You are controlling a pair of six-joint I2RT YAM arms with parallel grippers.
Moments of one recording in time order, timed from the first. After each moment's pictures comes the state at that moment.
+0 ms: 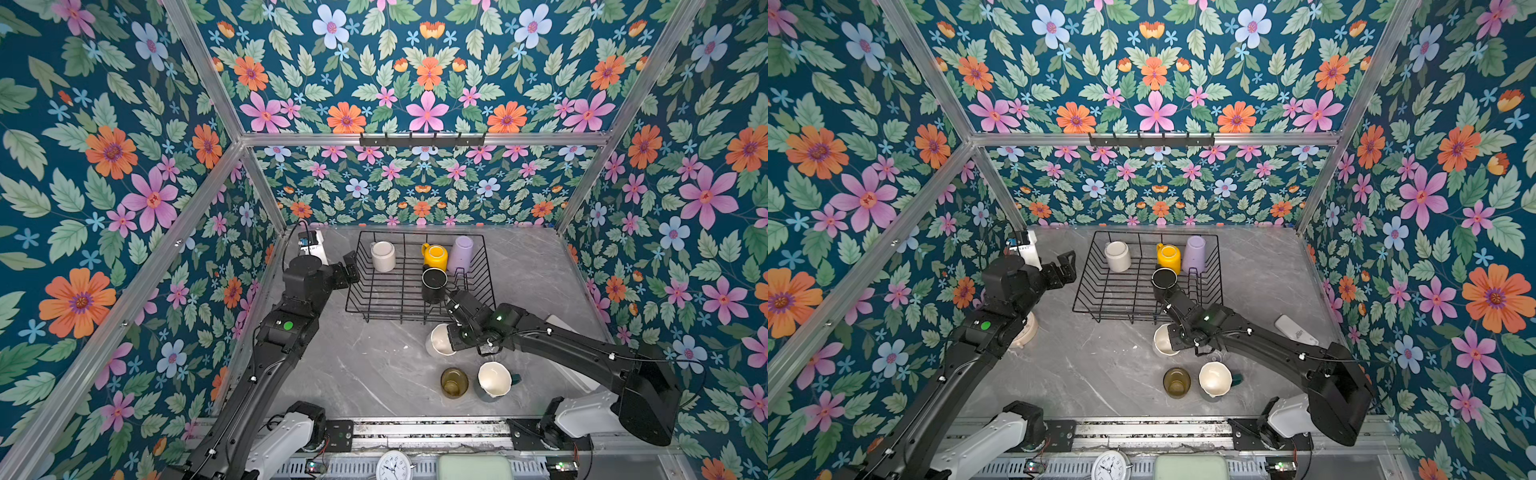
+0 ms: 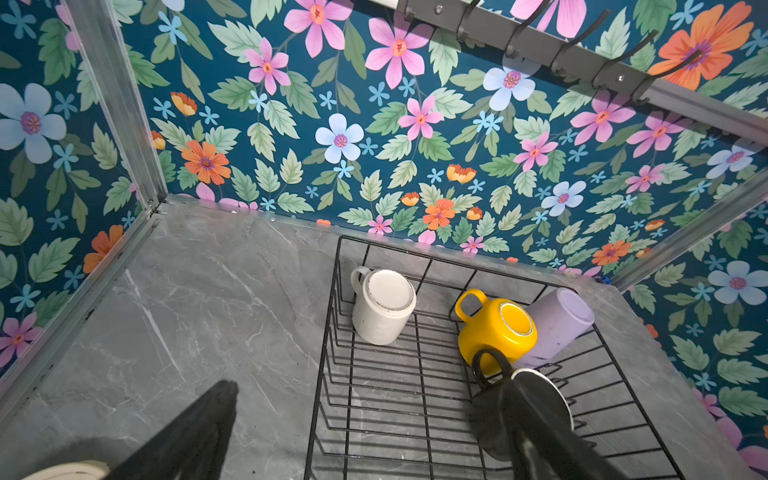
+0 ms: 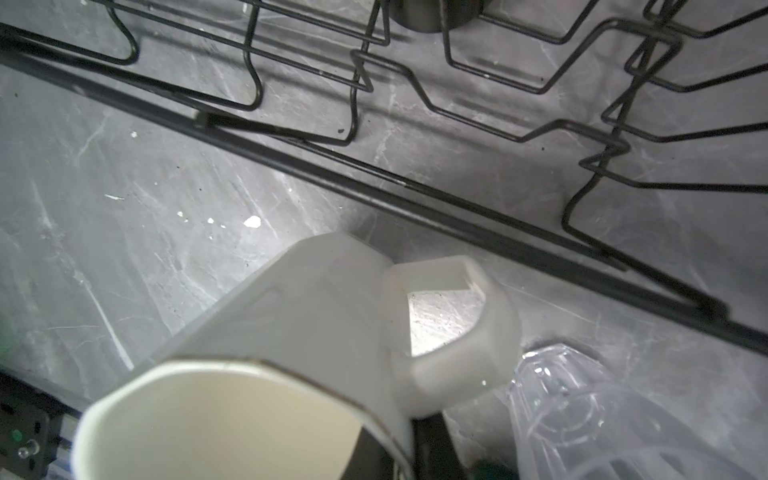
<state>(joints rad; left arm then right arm) -0.34 0.93 0.98 -0.32 -0.18 -0.34 0.85 1.38 1.01 -0.74 0.07 0.57</state>
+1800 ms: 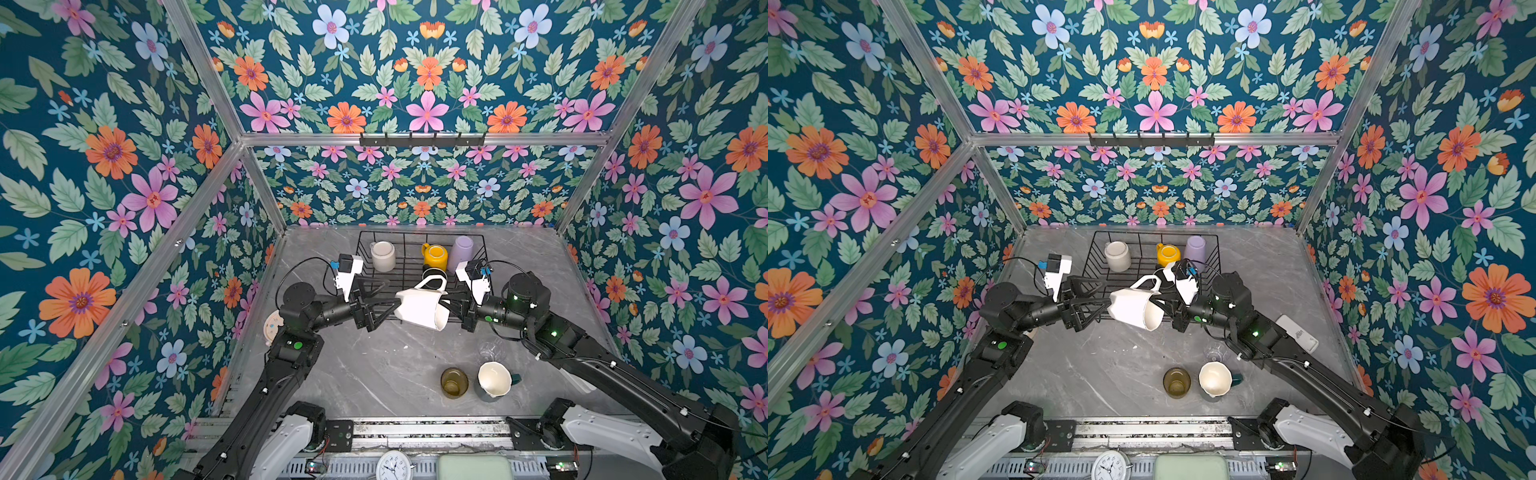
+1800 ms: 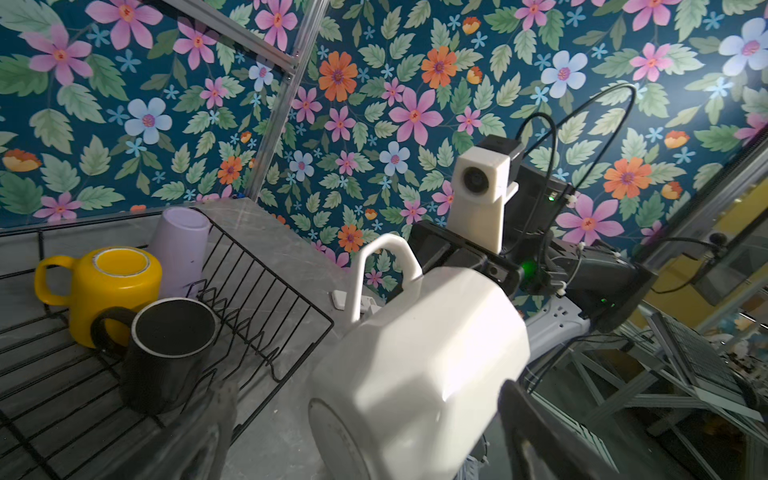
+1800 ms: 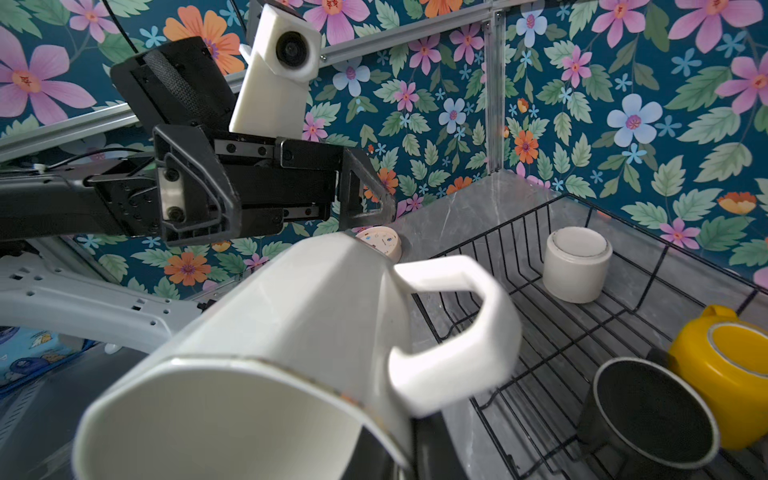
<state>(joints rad) -0.33 0.85 0.65 0.32 0.96 -0.59 0.71 1.04 0.89 0.00 -0.48 0.13</state>
